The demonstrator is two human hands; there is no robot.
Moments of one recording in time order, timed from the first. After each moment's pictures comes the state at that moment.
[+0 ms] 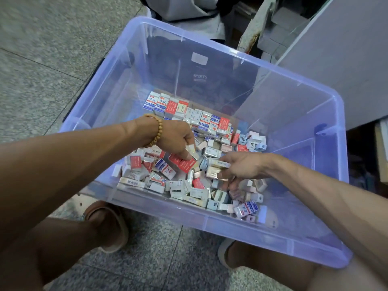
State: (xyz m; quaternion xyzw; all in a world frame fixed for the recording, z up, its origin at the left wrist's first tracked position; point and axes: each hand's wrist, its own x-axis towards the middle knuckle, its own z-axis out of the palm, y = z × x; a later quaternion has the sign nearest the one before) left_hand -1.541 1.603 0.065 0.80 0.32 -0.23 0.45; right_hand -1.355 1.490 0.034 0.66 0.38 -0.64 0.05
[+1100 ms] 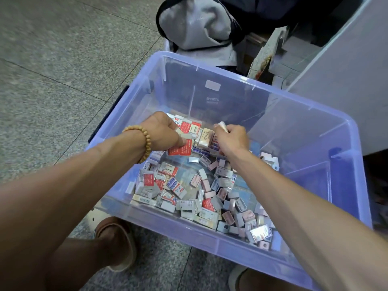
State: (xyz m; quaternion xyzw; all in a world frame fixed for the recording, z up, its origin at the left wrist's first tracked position) left_hand -1.570 1.625 0.088 0.64 0.60 0.02 0.49; right_hand -1.398 1.579 0.023 0.84 0.28 -0.33 -0.33
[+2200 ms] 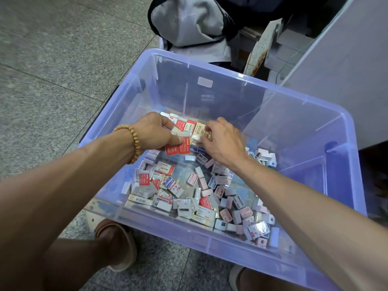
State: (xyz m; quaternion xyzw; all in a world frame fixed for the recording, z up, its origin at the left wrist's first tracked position) left_hand -1.569 1.622 0.087 0.59 0.58 0.04 0.56; right_hand -1.396 1.564 0.027 0.76 0.63 -0.12 -0.12
